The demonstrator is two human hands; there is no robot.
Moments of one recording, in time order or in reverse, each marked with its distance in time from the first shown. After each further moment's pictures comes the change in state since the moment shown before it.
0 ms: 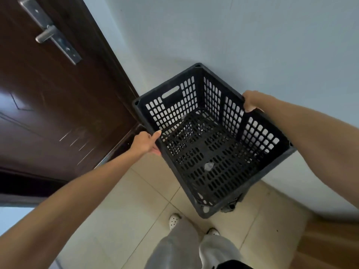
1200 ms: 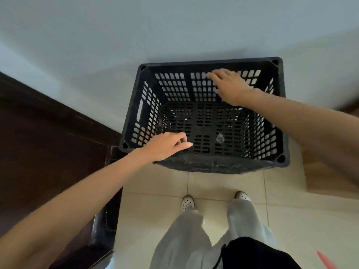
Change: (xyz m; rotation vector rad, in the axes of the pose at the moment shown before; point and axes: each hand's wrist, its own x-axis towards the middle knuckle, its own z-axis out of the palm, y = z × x) left_hand 0.082 0.033 0.030 0.836 -0.614 1.059; right_hand -0.025 -0.015 0.098 0.037 0.379 -0.021
